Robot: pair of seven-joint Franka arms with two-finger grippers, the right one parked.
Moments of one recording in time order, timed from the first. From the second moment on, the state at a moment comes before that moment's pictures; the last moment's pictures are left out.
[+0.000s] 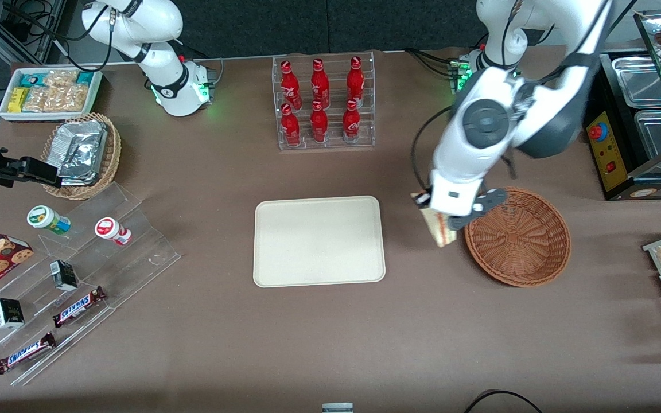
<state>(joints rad) -0.22 0.29 -0.37 -1.69 0.11 1.86 -1.14</state>
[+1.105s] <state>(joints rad) -0.54 0.72 -0.37 -1.52 0.40 2.17 -1.26</state>
